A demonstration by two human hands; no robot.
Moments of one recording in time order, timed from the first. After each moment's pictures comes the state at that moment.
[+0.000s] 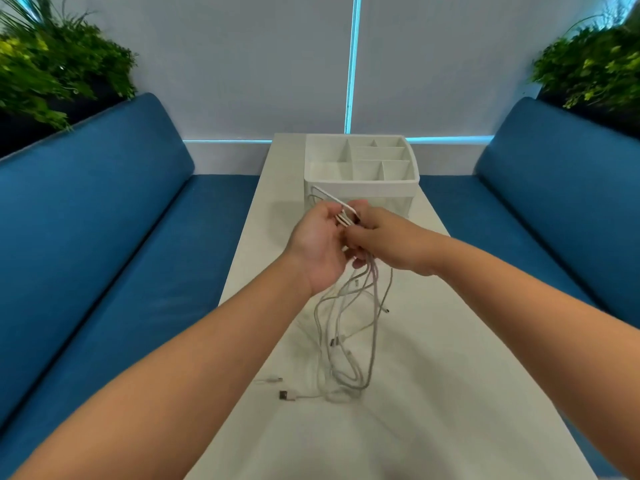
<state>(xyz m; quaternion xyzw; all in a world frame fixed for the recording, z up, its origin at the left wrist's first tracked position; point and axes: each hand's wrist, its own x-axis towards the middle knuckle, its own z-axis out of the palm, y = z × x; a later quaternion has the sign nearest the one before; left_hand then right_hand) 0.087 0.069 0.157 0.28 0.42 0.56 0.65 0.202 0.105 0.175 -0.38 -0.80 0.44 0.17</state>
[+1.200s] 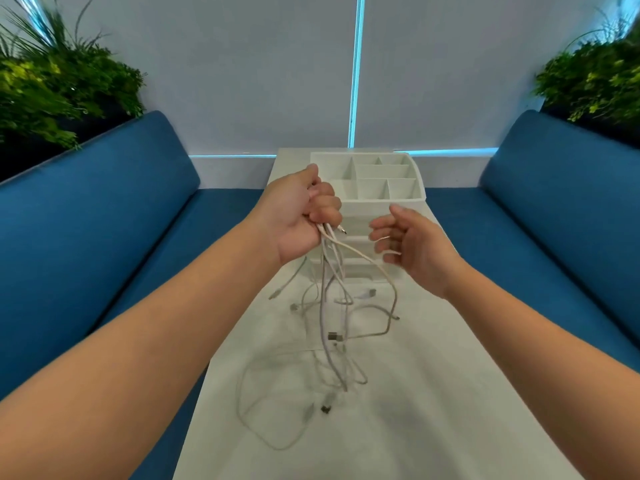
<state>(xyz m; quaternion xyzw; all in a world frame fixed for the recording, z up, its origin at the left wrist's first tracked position) 0.044 0.084 0.221 0.19 0.33 0.62 0.69 0.228 0.158 0.144 -0.32 -0.57 0.67 0.36</state>
